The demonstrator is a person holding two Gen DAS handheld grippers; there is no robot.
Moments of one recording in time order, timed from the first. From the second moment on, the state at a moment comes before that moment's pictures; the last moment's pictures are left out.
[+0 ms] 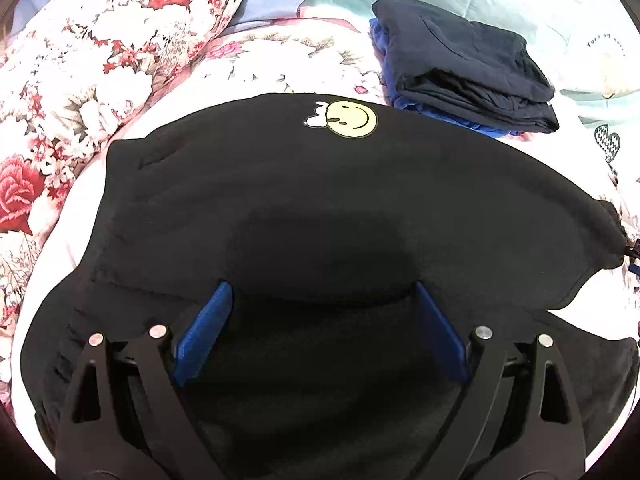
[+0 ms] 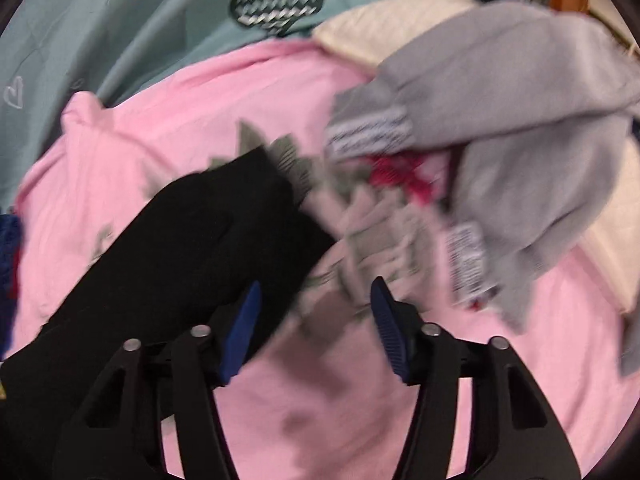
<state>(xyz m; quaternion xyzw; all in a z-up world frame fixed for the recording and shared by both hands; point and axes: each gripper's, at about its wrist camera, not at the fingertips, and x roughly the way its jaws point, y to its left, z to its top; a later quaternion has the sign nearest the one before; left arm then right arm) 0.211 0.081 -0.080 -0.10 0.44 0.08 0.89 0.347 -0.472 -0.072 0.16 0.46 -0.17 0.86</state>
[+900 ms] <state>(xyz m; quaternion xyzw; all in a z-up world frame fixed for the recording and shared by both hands) 0.184 0.201 -0.045 -0.10 0.43 0.22 0.87 0.217 -0.333 -0.008 0.14 0.39 -0.05 0.91</state>
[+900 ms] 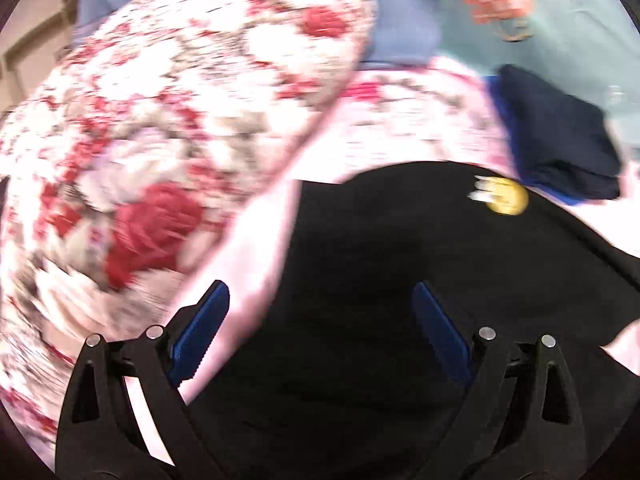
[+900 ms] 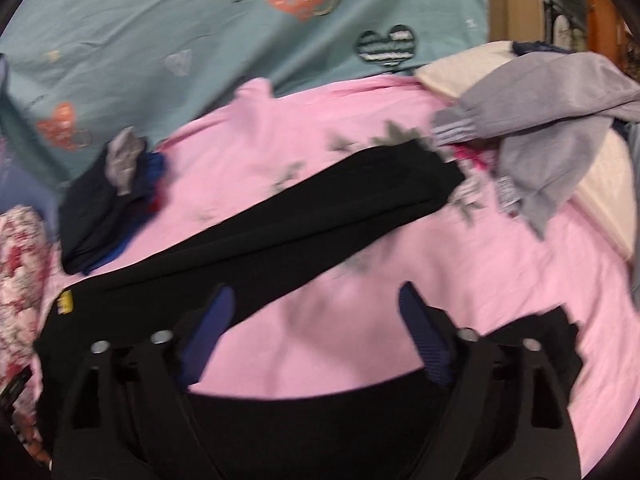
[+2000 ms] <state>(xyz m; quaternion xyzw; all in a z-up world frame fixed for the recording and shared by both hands) 0.258 0.221 -0.078 -0.09 0.44 0.21 0.87 0.407 -0.332 -0.052 0.10 0.48 0.01 0.87</state>
